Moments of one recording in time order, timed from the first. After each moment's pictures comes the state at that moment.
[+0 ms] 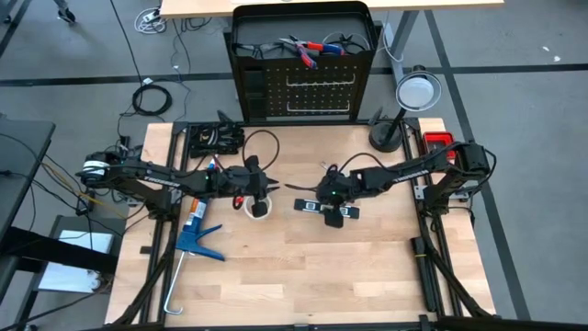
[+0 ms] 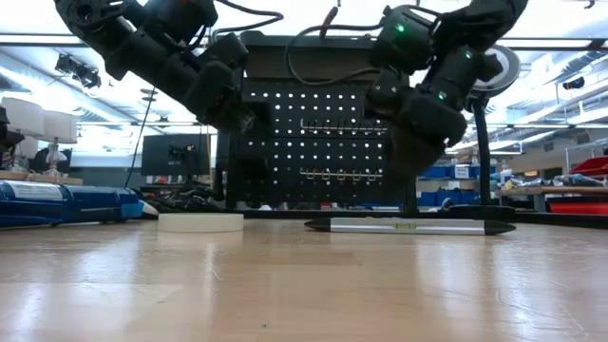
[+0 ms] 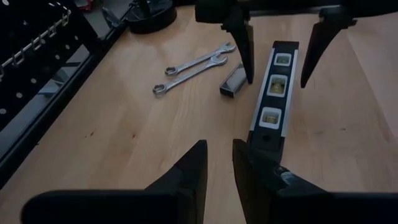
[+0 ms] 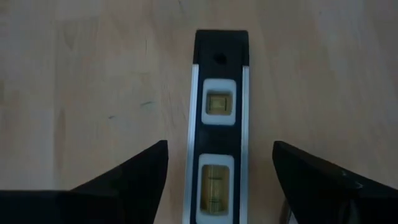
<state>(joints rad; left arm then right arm) 0.06 1.34 0.60 0.27 -0.20 0.07 -0.03 1.62 0.85 -0.23 0.00 0.12</state>
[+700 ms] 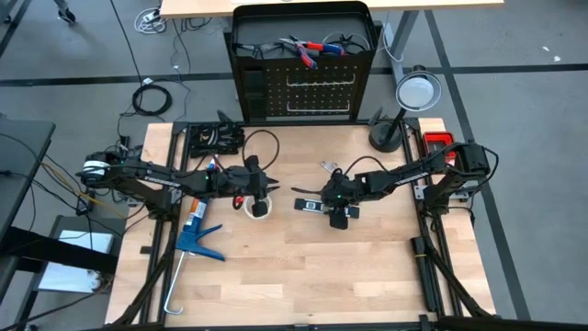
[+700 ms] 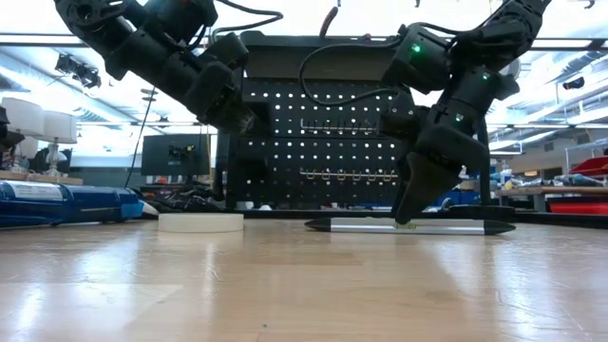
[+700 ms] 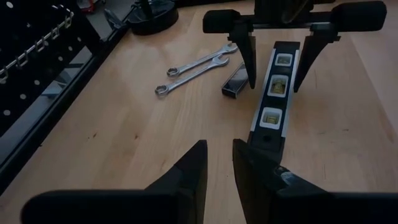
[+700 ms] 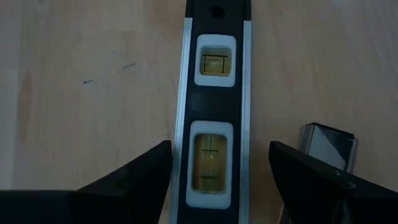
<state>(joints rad) 0.06 1.34 0.60 0.27 -0.21 0.08 -0.03 1.62 0.74 -0.13 0.03 0.10</state>
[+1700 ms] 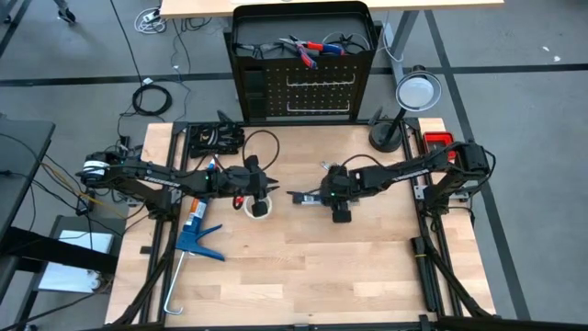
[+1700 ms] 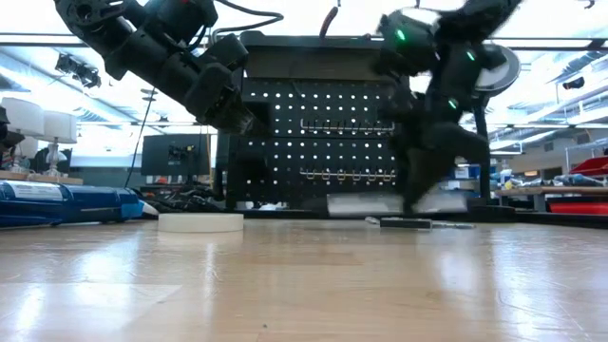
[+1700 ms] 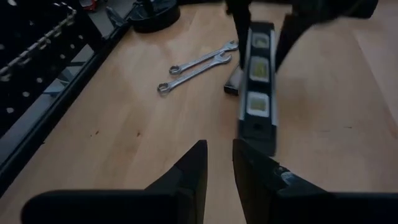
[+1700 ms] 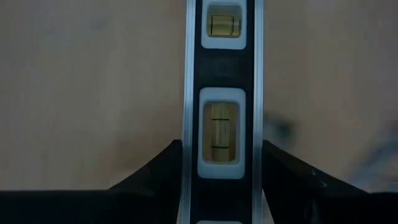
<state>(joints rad) 0.06 1.34 0.60 0.26 -0.23 0.08 -0.02 1.62 0.93 -0.46 0.18 -0.12</state>
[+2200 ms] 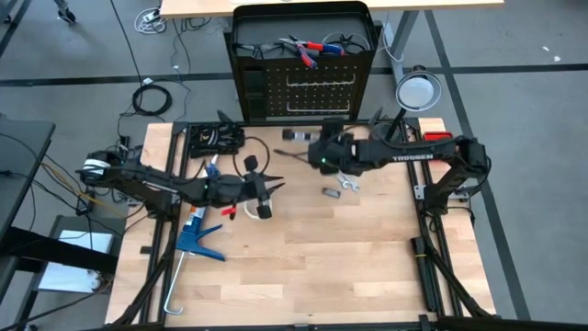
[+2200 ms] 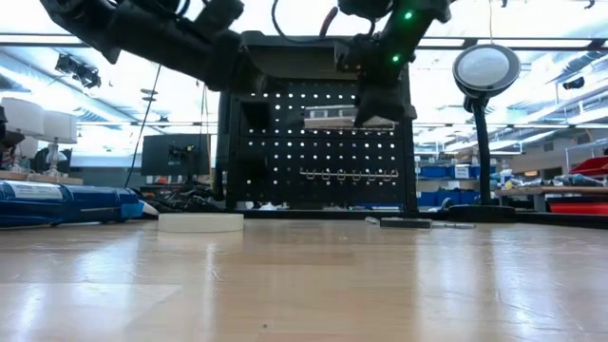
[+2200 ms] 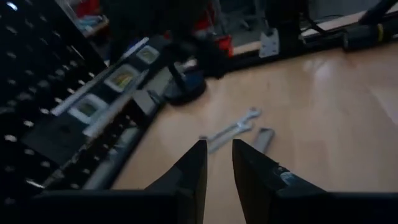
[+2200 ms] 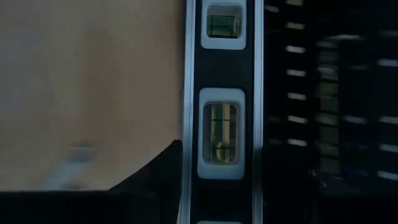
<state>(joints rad) -0.08 1.33 0.60 0.53 -0.46 0.27 -0.16 1.62 1.26 -0.50 0.82 -0.59</state>
